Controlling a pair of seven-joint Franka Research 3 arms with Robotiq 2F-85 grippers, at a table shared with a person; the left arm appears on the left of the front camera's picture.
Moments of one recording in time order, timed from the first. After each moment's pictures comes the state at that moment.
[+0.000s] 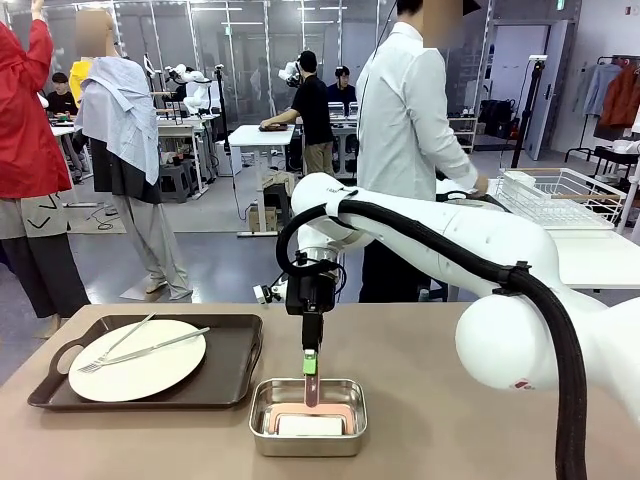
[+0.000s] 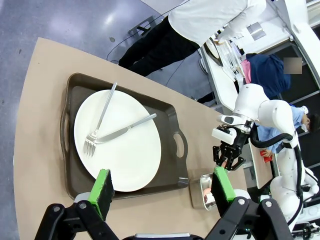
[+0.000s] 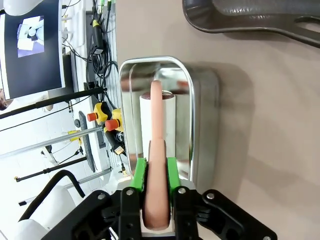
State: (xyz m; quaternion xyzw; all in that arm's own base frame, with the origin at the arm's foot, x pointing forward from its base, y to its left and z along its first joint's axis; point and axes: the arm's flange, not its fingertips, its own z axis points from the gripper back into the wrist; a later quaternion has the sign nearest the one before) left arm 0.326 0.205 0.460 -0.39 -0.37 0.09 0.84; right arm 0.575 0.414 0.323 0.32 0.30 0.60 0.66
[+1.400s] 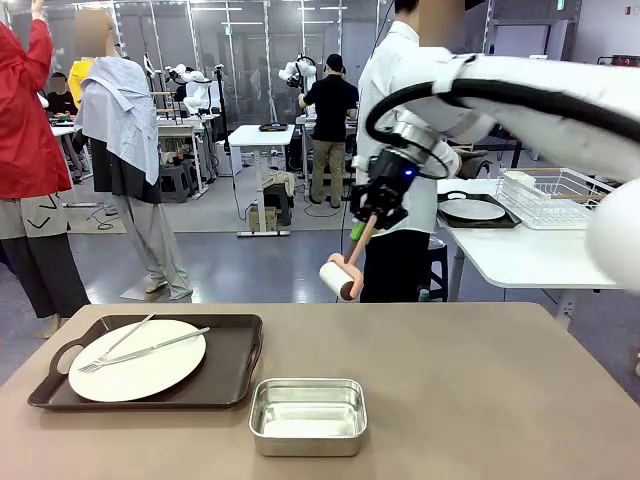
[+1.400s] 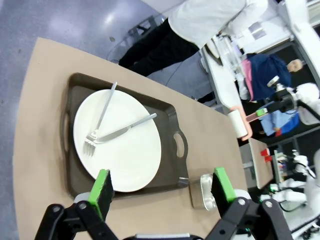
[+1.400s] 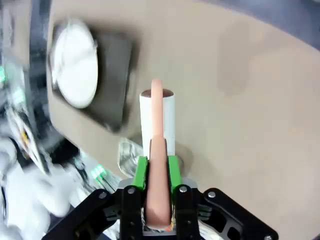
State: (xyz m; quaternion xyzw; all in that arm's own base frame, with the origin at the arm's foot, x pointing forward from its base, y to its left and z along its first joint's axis) left arm 0.326 0.205 0.460 -0.39 -0.37 0.09 0.84; right arm 0.660 0.225 0.541 0.27 0.03 0.08 0.96
